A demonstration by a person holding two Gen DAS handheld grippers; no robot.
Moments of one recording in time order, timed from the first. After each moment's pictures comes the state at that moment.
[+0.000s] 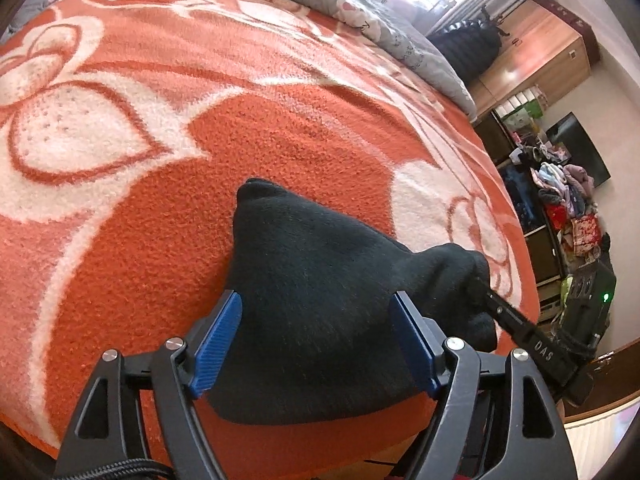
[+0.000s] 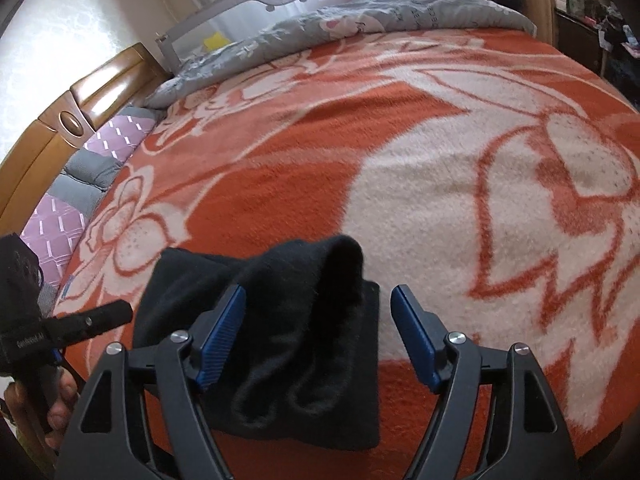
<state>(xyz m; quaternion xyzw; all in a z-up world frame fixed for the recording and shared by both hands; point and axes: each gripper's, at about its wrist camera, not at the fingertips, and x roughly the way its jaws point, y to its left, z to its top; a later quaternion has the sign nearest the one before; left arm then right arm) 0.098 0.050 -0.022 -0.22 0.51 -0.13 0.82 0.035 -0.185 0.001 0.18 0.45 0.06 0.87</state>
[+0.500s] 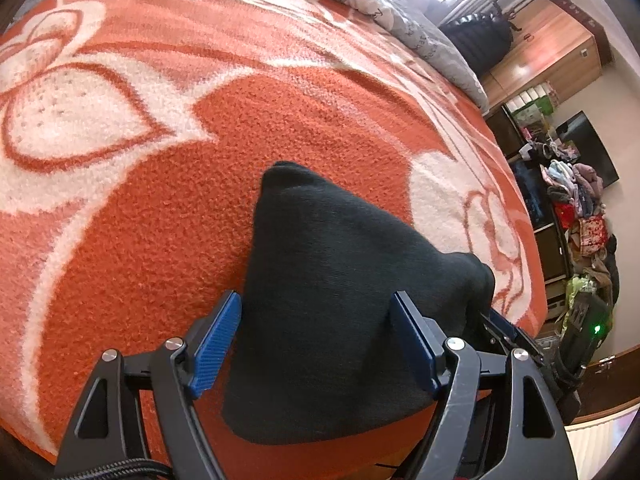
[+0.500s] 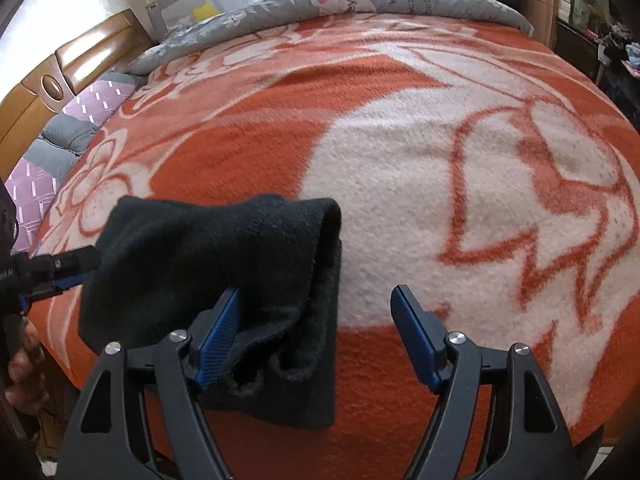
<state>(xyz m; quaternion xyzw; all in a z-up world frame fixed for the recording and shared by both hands) 0.108 0.048 -0.043 -0.22 0.53 -0.12 0.81 0.020 -0.194 -0.028 0.14 0.48 0.04 0.86</state>
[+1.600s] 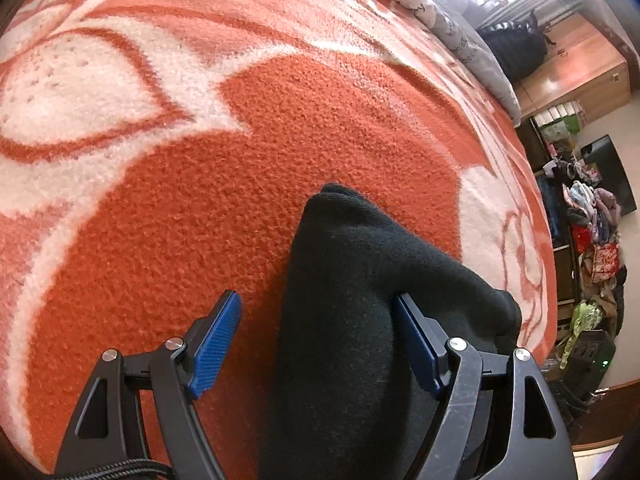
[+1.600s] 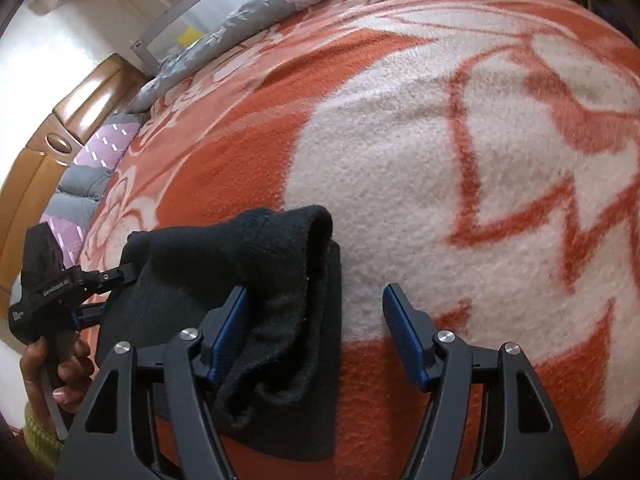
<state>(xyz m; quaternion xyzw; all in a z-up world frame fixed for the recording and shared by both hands) 0.149 0.061 -0.086 -0.25 0.56 -0.08 0.78 0.032 -0.215 -0.054 0.25 0.47 0.07 0.84</state>
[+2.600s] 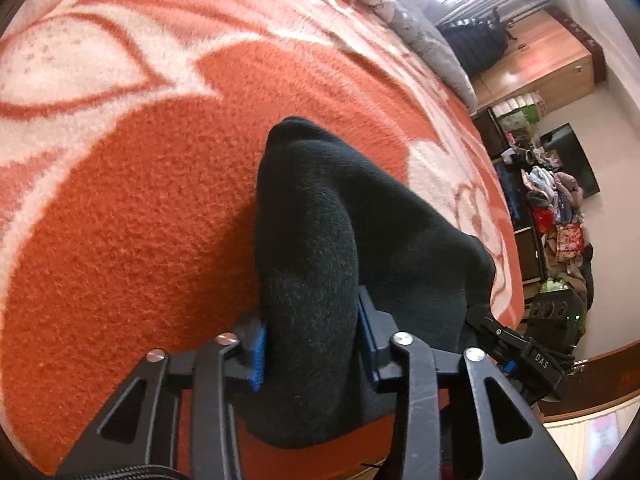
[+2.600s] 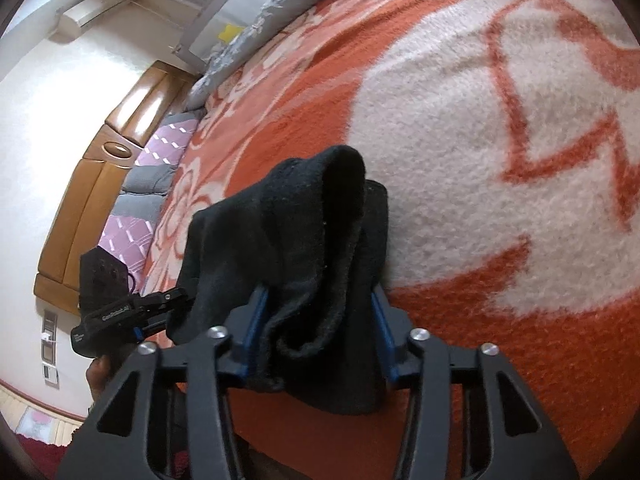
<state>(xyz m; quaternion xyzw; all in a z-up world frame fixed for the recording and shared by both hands) 0.105 0.056 -0.078 -0.27 0.54 -0.15 0.78 0.013 -0.215 -0.056 0.34 0.46 0.19 0.80</state>
